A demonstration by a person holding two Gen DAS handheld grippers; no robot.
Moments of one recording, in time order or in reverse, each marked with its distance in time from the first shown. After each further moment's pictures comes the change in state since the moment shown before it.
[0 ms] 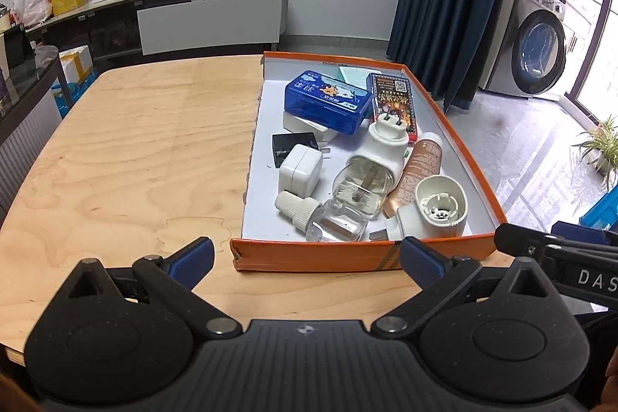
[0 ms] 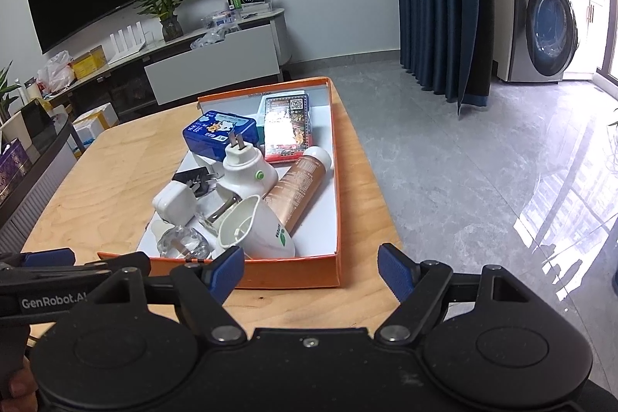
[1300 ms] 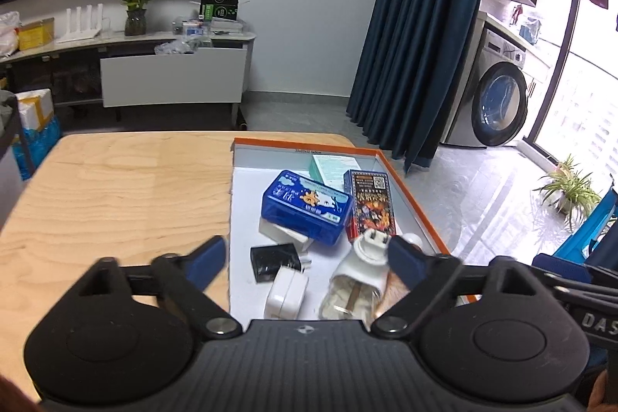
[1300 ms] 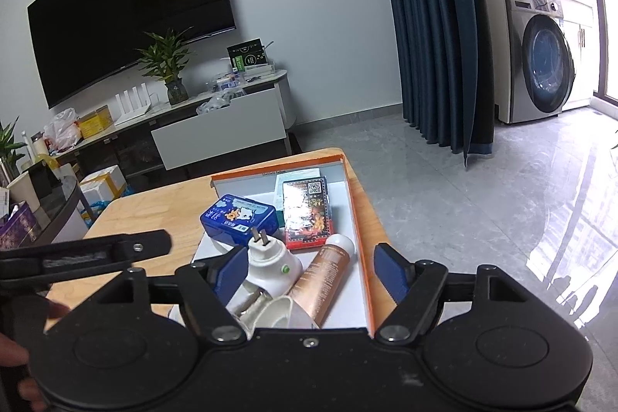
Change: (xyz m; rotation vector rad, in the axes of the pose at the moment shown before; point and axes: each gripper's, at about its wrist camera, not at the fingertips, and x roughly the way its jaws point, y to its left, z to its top) left arm -0.005 0.022 0.057 0.007 -0.168 -0.155; right arm -0.006 0.015 0.034 0.041 -0.193 0.023
